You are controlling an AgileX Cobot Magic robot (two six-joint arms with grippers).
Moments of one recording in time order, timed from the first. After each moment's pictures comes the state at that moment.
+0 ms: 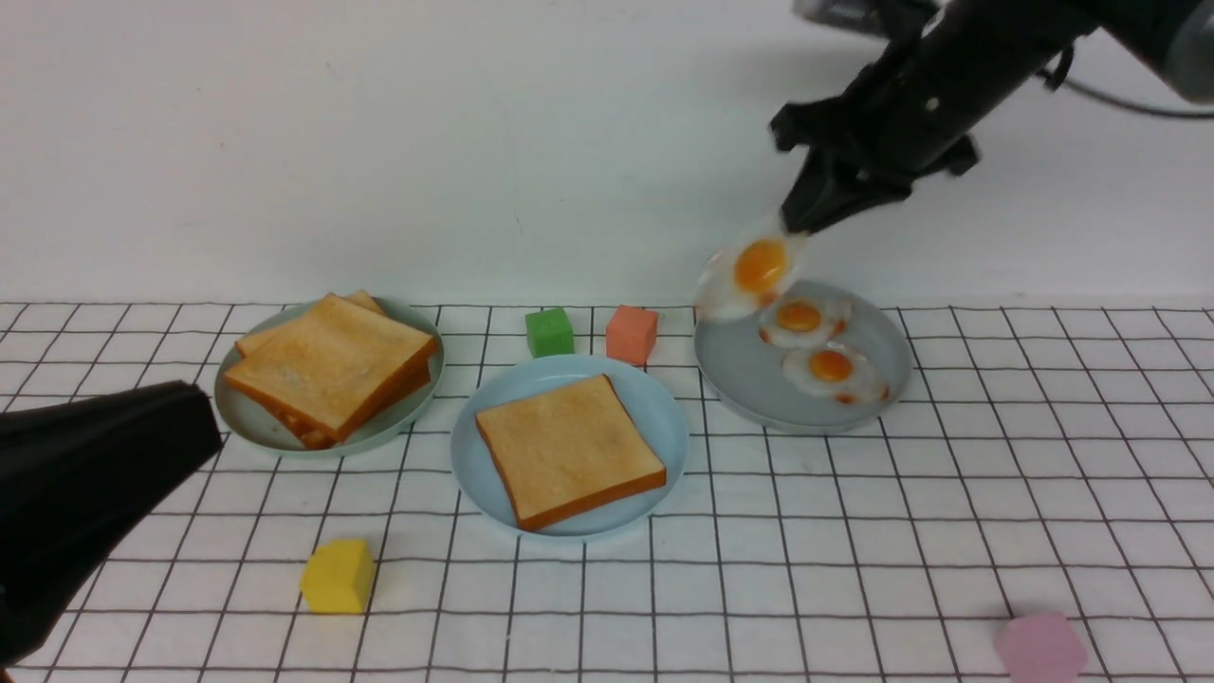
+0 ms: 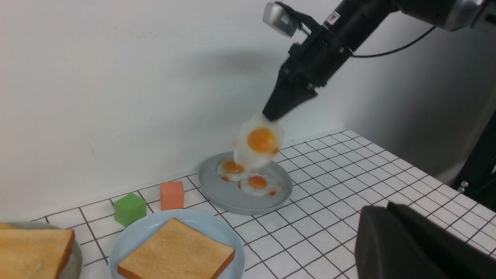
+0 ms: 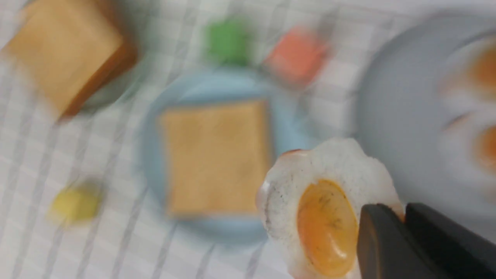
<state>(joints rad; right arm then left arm) 0.25 2.06 -2.07 0.49 1.25 -0.17 -0.67 0.47 -0.57 -0.04 0.22 -0.12</state>
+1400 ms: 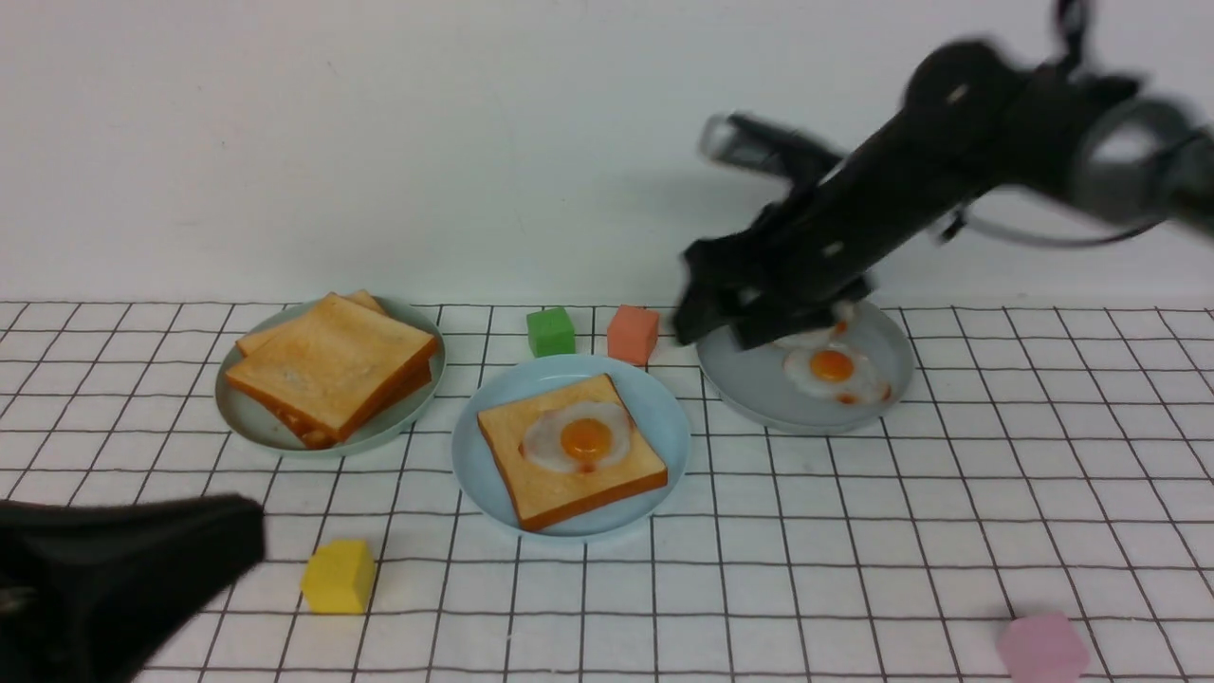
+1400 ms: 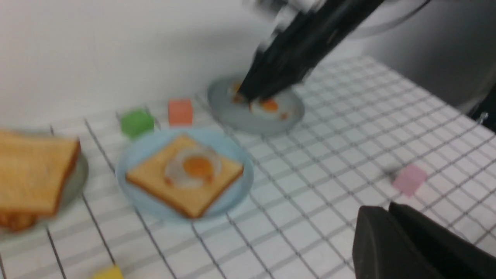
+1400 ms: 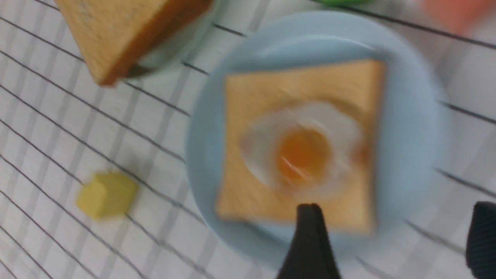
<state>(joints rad) 0.30 2.02 -1.80 0.53 1.01 -0.23 -0.67 0.55 -0.57 -0.03 0.40 -0.20</state>
